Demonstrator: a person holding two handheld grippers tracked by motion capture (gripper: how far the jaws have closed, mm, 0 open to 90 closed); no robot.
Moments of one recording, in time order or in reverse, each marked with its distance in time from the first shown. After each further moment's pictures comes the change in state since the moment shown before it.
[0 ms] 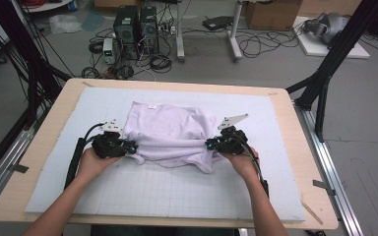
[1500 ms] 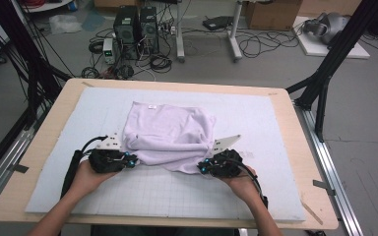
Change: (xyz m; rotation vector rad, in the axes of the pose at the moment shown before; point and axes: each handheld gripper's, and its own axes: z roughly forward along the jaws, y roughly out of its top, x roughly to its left) left arm -0.048 -0.012 -0.032 -0.018 -0.060 0.158; right arm 0.067 -0.019 -0.015 0.004 0.144 -0.145
